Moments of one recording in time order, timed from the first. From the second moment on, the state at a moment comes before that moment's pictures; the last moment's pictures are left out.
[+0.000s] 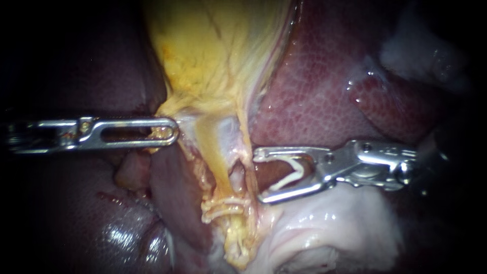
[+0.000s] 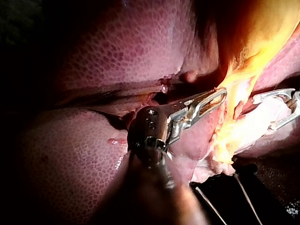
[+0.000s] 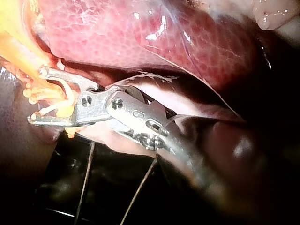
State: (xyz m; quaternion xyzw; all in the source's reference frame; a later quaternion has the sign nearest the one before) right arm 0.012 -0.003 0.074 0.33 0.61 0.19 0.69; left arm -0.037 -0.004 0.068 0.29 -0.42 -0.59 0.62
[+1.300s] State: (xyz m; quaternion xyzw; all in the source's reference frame) right arm 0.020 -0.003 0.074 0.42 0.63 0.21 0.62; left arm -0.037 -0.004 0.068 0.29 -0.42 -0.59 0.62
